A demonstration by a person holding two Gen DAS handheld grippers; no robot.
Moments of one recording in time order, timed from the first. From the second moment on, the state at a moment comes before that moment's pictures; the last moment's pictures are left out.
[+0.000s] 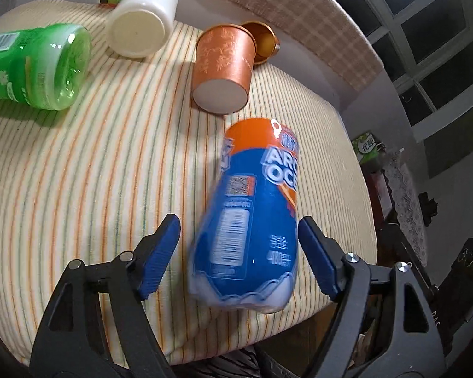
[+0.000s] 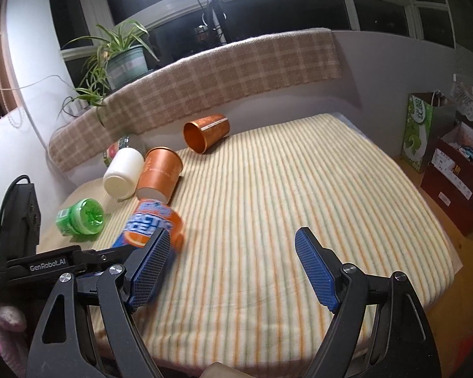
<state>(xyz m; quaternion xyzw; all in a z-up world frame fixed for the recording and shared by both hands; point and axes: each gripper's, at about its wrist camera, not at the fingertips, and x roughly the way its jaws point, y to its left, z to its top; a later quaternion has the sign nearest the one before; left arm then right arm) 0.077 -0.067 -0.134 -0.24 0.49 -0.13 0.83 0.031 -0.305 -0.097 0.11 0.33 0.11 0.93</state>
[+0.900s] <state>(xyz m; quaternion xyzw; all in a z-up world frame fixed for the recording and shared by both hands) -0.018 0.002 -0.090 -0.10 0.42 -0.05 0.90 0.138 -0.252 -0.152 0.32 0.55 0.25 0.72</state>
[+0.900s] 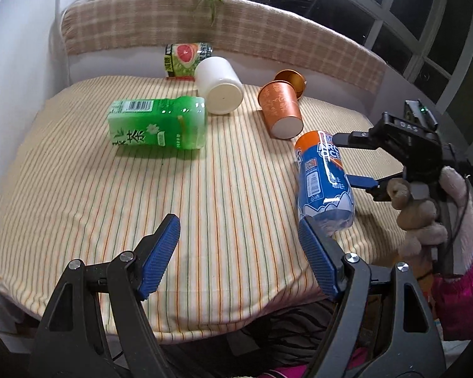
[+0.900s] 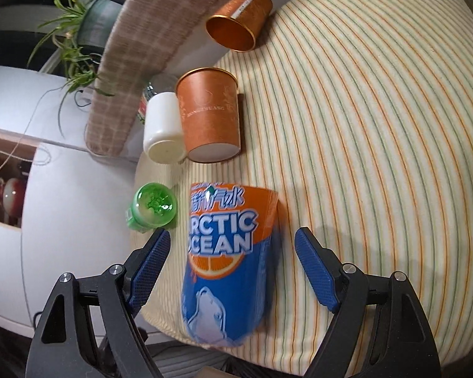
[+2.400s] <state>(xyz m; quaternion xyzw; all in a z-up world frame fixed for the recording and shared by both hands) -0.008 -0.013 -0.064 -0.11 0.37 -0.06 0.92 0.097 -0.231 -0.073 0.04 0.36 0.25 0.90</state>
